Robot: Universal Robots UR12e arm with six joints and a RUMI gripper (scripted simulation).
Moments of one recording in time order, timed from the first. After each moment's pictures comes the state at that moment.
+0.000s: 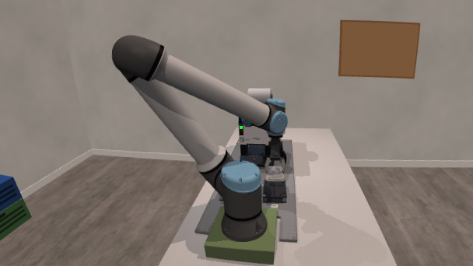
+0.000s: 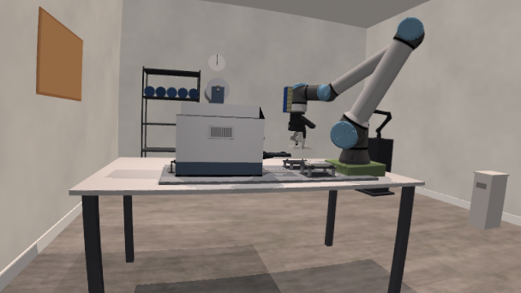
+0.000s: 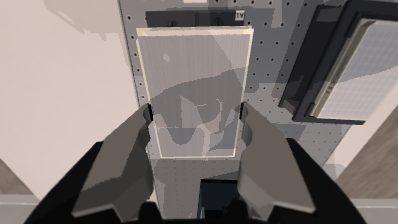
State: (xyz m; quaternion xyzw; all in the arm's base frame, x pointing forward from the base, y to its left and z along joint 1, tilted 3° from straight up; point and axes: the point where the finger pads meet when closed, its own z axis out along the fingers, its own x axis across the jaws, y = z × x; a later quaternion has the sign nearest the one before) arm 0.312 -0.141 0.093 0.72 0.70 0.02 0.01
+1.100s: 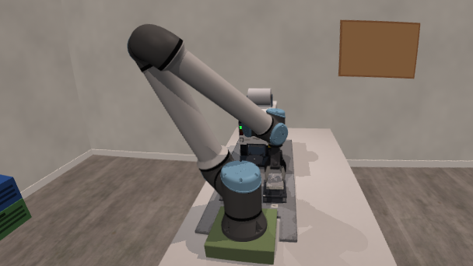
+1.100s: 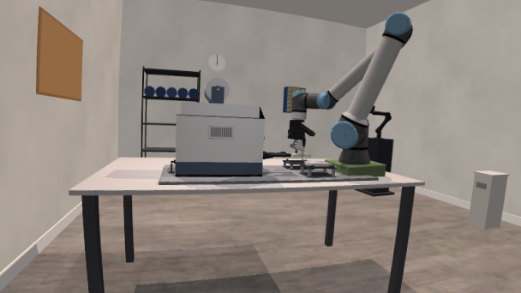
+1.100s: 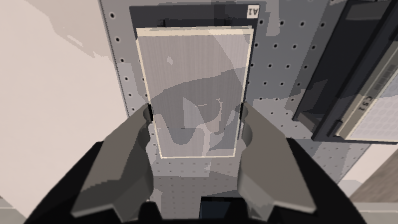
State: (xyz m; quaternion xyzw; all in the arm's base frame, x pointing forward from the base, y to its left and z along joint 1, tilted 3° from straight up) arm 0.314 -0.140 0.045 0.72 0.70 0.02 0.01
